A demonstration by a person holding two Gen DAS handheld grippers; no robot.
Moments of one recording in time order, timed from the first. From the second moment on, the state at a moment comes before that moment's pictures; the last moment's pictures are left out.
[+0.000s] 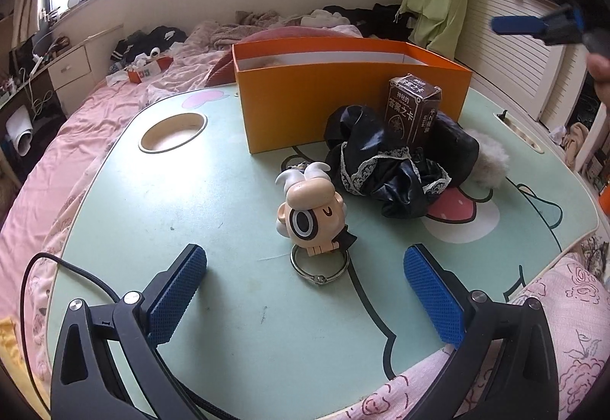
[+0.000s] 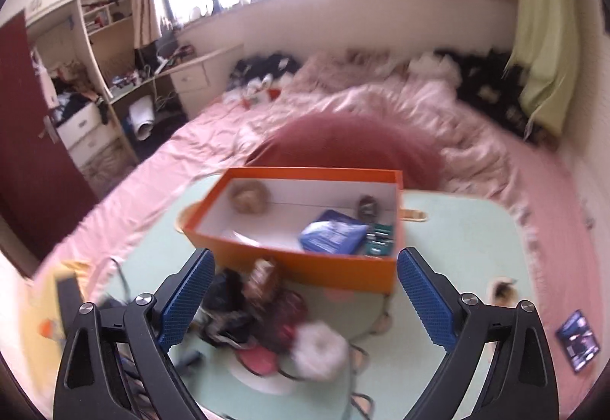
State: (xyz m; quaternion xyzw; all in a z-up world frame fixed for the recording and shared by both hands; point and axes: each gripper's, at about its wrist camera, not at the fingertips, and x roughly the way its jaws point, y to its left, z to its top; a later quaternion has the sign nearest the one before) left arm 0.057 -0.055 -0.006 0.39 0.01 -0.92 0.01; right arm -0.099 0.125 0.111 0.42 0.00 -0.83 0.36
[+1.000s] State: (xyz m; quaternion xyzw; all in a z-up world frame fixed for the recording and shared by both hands) left arm 0.058 -0.047 -0.004 0.38 0.01 -0.92 0.01; right arm -0.152 -0.005 0.019 0.52 0.24 -0.77 0.27
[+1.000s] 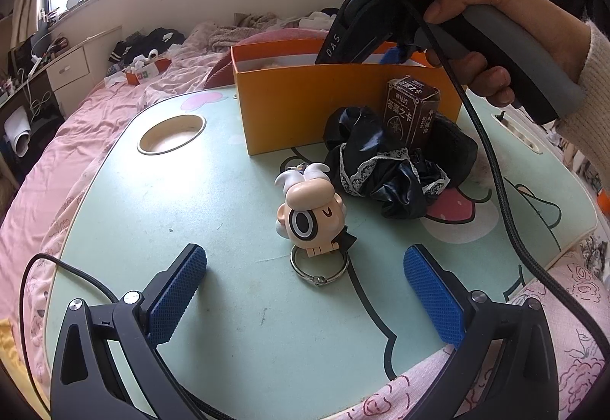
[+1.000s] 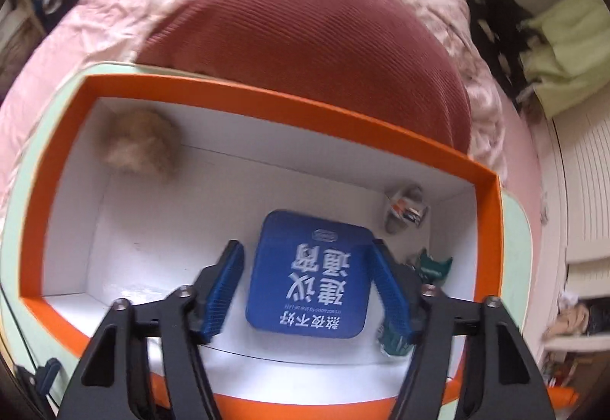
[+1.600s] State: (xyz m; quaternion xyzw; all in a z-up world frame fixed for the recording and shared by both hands) left arm 0.058 -0.047 -0.004 0.38 0.01 -0.92 0.01; right arm -0.179 0.014 0.003 0.59 0.20 -0.74 0.26
